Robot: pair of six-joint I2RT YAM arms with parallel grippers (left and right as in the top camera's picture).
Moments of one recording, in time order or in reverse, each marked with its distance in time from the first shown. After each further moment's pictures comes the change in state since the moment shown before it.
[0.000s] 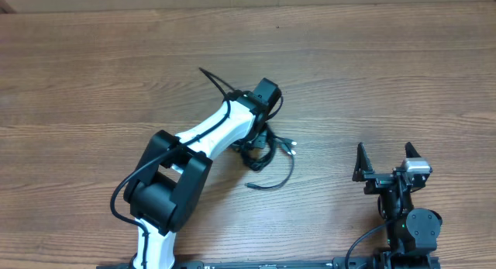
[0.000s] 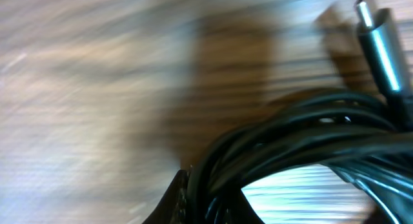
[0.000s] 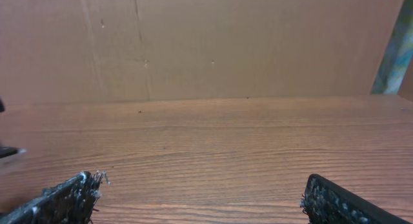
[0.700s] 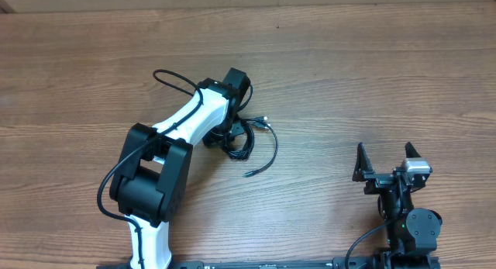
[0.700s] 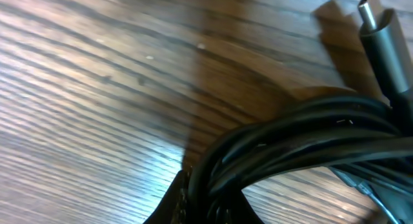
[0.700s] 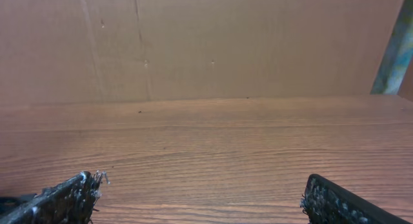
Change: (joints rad) left arm 0.150 0.000 0.000 -0.060 0.056 -0.317; right arm 0.000 0.000 0.000 0.000 0.000 0.000
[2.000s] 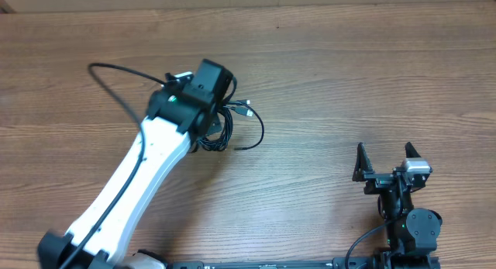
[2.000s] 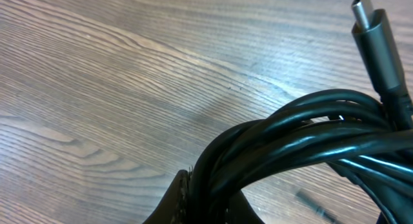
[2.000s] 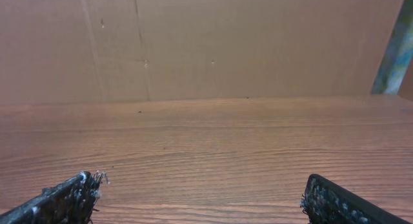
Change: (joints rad) left arm -0.013 -0.540 0.002 -0.251 -0.245 0.023; right arm 0.000 0.000 0.000 0.000 0.000 0.000
